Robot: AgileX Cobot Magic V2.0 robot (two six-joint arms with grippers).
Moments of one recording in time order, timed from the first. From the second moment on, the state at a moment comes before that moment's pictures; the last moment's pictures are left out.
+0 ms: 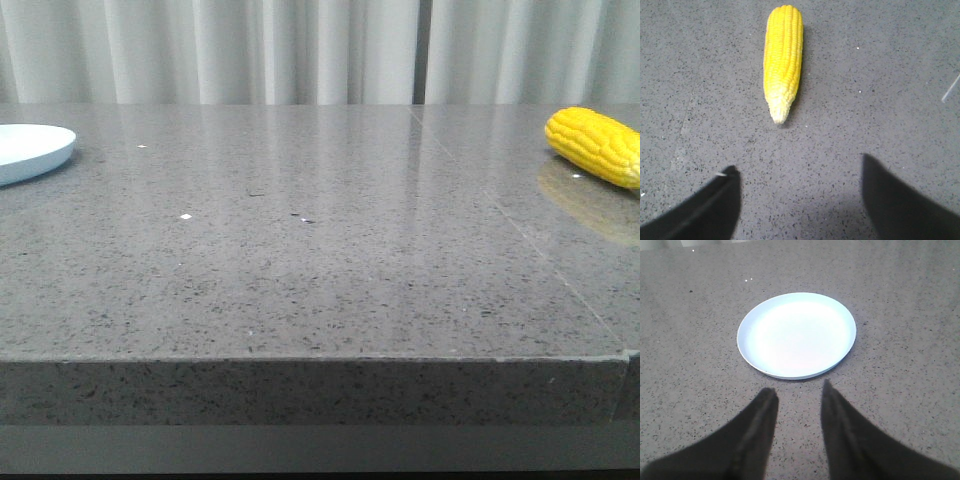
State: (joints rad) left arm -0.05 0.66 -0.74 0.13 0.63 -0.03; right arm -0.01 0.68 -0.69 -0.03 0.64 0.11
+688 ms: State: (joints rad) left arm -0.04 1.06 -1.02 0.22 0.86 -0.03; right arm -0.01 0.68 -0.69 -0.03 0.63 0.11
